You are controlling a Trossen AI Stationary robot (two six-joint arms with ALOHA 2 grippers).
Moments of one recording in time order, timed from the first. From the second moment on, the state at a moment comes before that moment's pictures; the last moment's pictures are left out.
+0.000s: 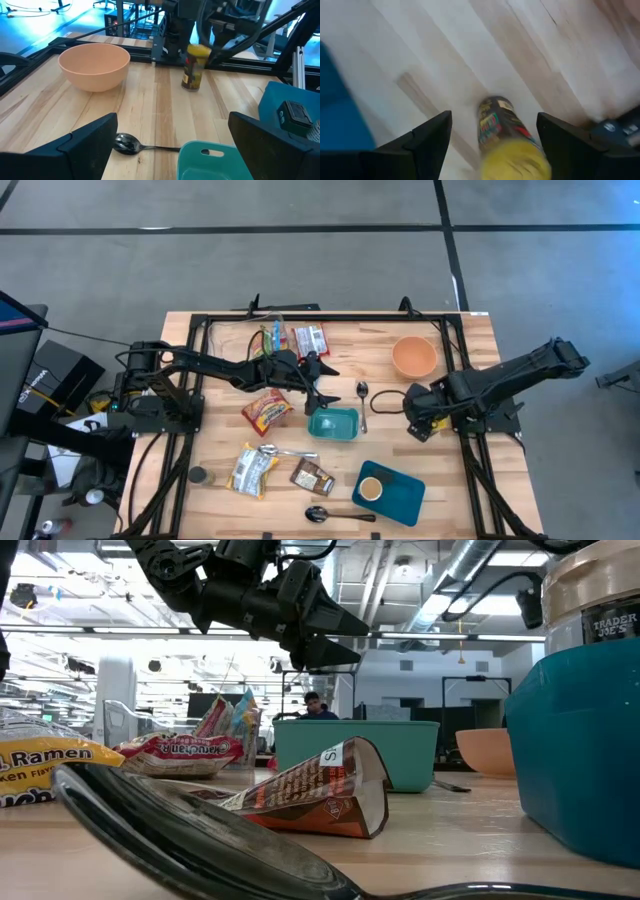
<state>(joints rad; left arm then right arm) 0.12 1.67 0.85 0.56 0.12 -0.06 0.28 1.16 0.86 -1.20 0.07 0.91</state>
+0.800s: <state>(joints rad) 0.12 1.67 0.85 0.58 0.12 -0.06 0.36 1.16 0.82 -1.24 0.05 0.99</state>
